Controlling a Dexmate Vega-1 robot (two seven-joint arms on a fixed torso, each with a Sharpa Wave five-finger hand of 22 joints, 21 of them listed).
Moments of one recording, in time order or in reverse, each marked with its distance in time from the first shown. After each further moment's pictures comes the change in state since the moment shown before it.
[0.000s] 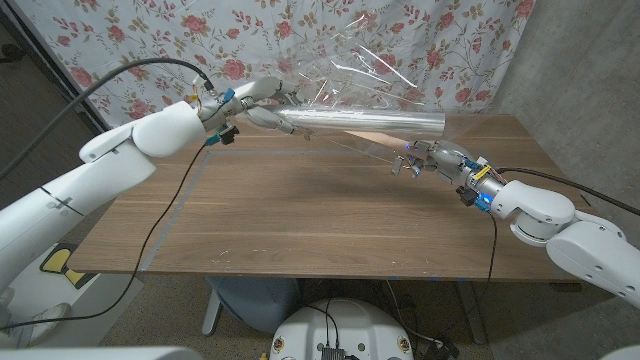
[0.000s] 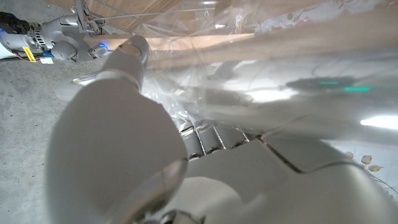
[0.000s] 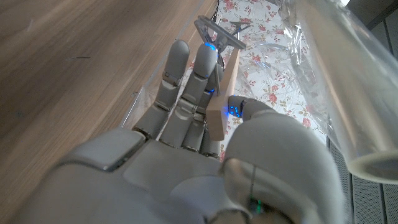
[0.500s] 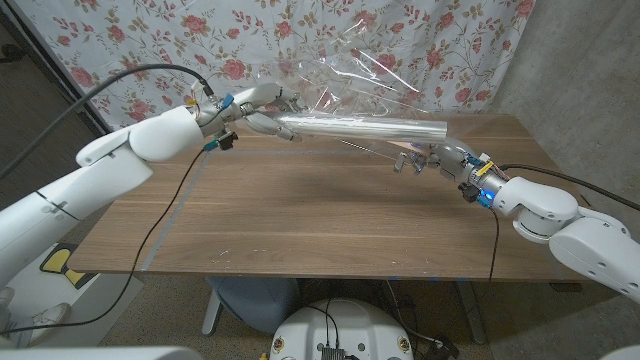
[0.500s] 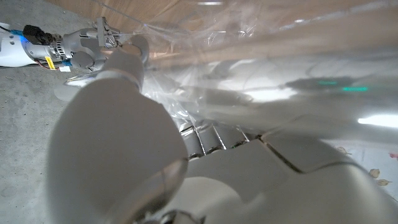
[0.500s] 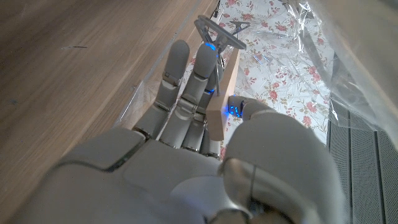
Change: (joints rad) left arm 0.030 0.018 -0.010 -0.008 -0.031 -0.025 -0.030; left_hand -0.001 0.001 0.007 -0.007 0.000 0.000 0.000 0.000 0.000 -0.004 -0.004 0.000 0.000 0.004 0.004 -0.015 0.005 0.011 0.000 0.008 -0.028; right arm 0.012 0.003 0.017 -0.011 -0.003 -0.026 -0.007; right_hand 0.000 0.000 0.000 0.000 0.000 0.000 0.000 0.004 0.000 0.000 0.000 0.000 0.000 0.003 0.000 0.000 0.000 0.000 0.000 0.000 0.000
